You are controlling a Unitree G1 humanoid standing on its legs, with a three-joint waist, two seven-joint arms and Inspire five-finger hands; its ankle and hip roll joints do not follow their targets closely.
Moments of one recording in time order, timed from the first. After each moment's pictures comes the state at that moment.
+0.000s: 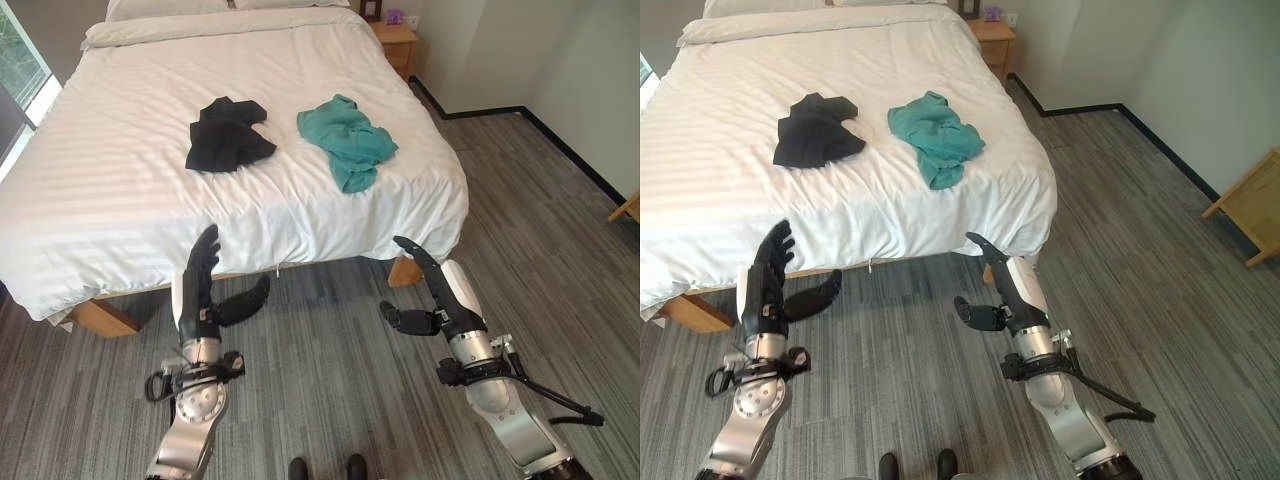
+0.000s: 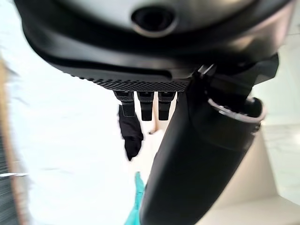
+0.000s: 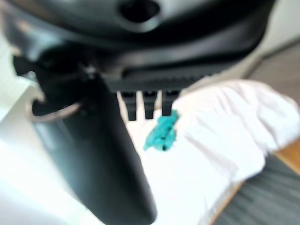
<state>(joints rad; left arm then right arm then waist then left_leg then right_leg) 0.14 0.31 -0.12 -0.01 -0.16 -0.24 0.42 0.04 -0.50 0.25 -0.05 -0.15 -0.16 -0.26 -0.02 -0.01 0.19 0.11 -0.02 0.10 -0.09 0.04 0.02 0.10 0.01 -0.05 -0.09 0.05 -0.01</state>
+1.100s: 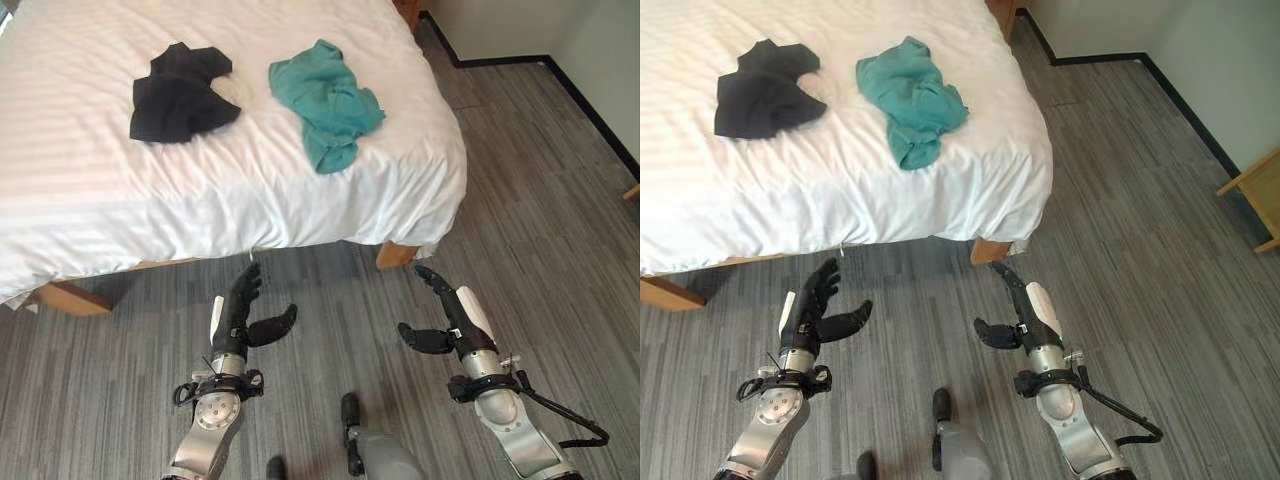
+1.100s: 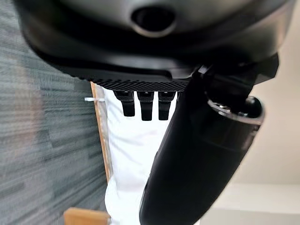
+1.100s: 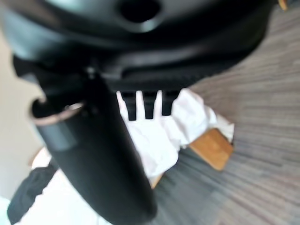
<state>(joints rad) 0.07 0.30 -0.27 0.11 -0.23 -0.20 0.29 0.08 -0.54 0.20 0.06 -0.20 -0.11 -0.24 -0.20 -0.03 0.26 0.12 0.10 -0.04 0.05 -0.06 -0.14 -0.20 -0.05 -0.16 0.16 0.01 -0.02</state>
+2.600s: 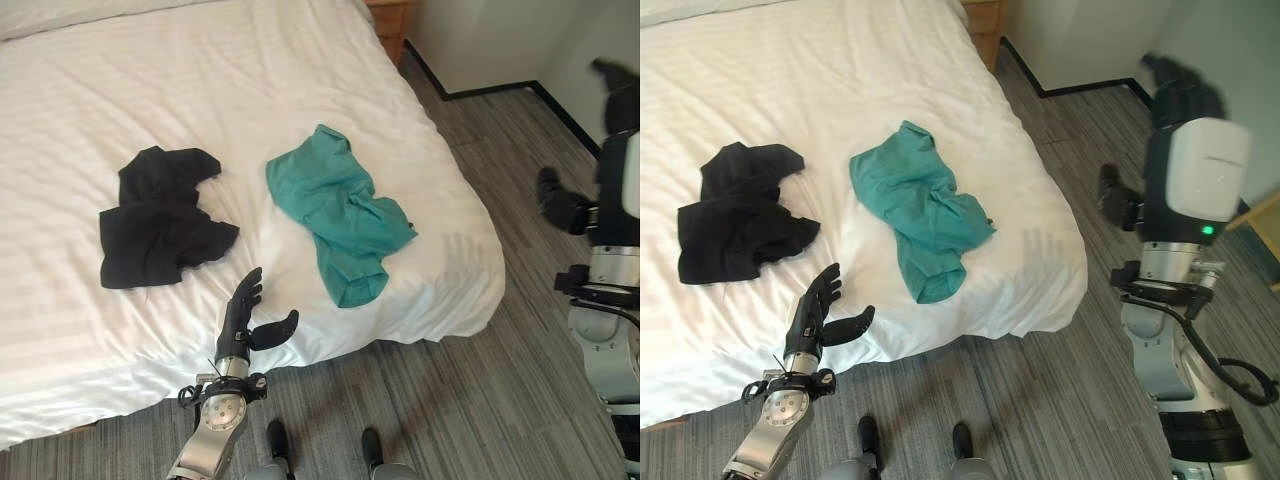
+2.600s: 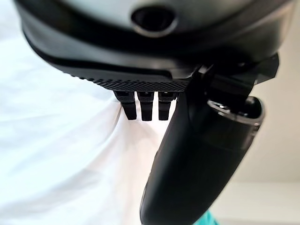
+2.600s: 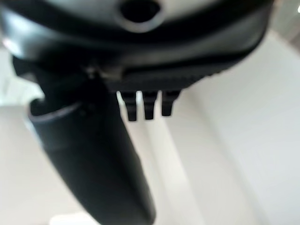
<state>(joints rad) 0.10 0.26 -0.24 0.14 -0.20 -0.18 0.34 -0.21 -0.86 0.00 -0.08 -0.54 0.05 -0.50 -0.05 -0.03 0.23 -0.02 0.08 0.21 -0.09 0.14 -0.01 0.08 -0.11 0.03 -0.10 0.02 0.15</state>
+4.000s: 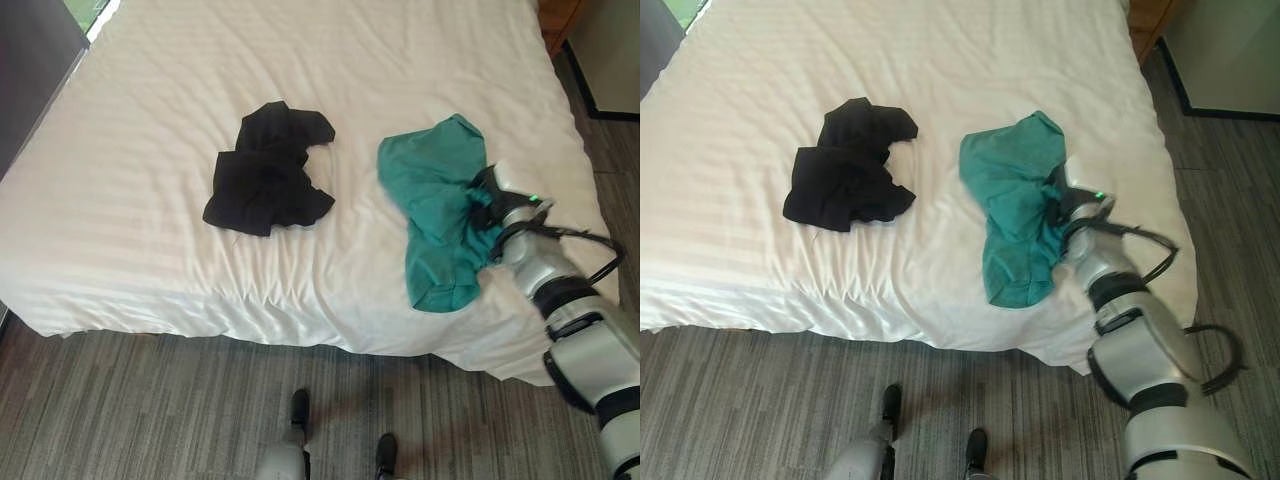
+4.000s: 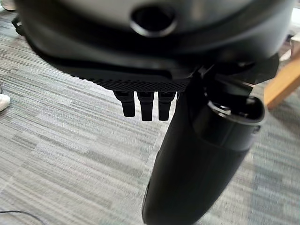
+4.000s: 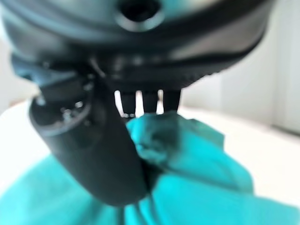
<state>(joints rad) 0.08 0.20 0.02 1.34 -0.37 -0.12 0.25 -1.09 -0.76 0.61 1.11 -0.29 0.00 -0.28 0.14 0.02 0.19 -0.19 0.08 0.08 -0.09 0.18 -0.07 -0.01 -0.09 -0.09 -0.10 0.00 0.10</state>
